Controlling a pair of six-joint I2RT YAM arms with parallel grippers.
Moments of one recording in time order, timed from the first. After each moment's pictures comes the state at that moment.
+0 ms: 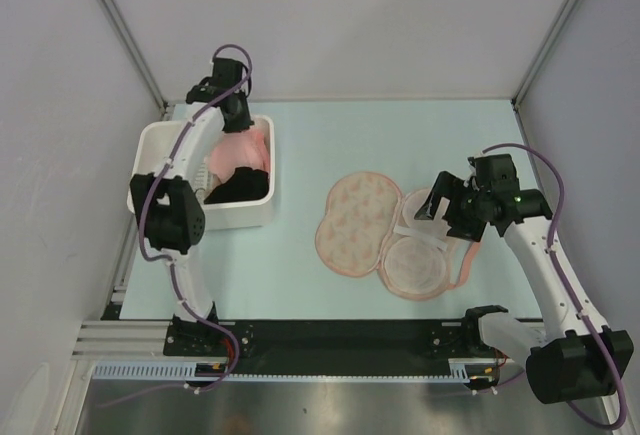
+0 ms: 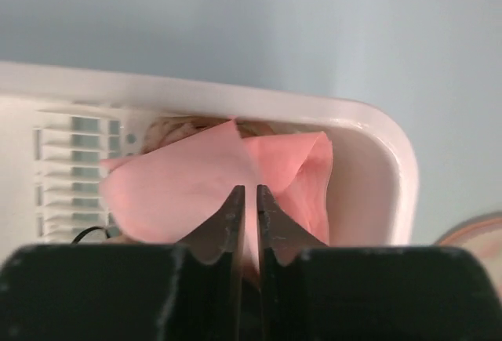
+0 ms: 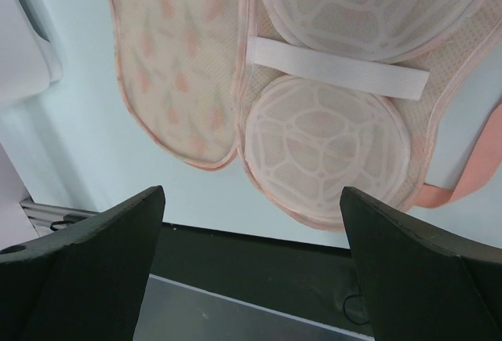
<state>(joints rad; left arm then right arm) -0.17 2.01 1.92 -0.83 -0.18 -0.30 0.12 1.05 1.00 -0.94 -0.28 0.54</state>
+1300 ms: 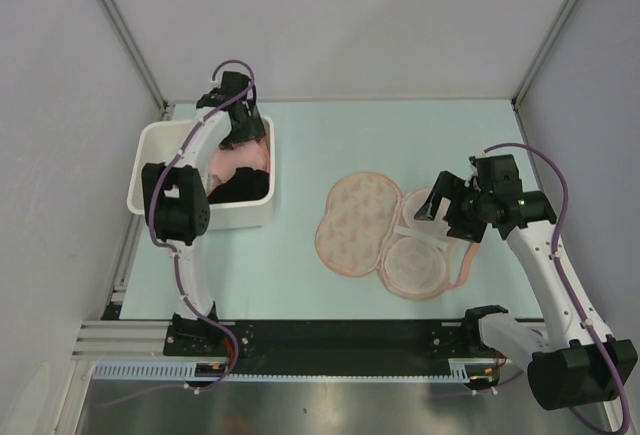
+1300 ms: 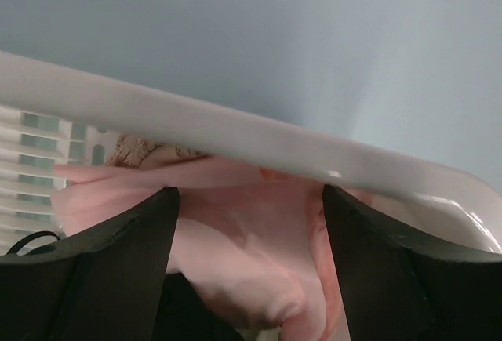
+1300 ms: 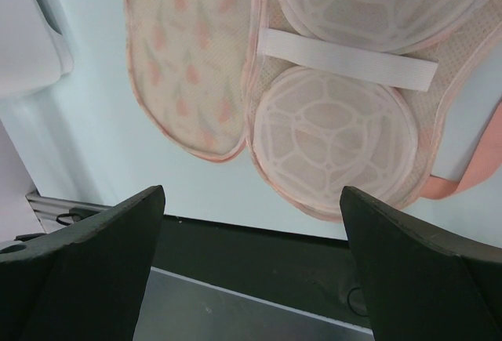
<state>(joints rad) -0.16 2.04 1.87 -0.79 -0.22 -0.45 0.14 1.02 1.02 -0.97 -0.28 0.55</state>
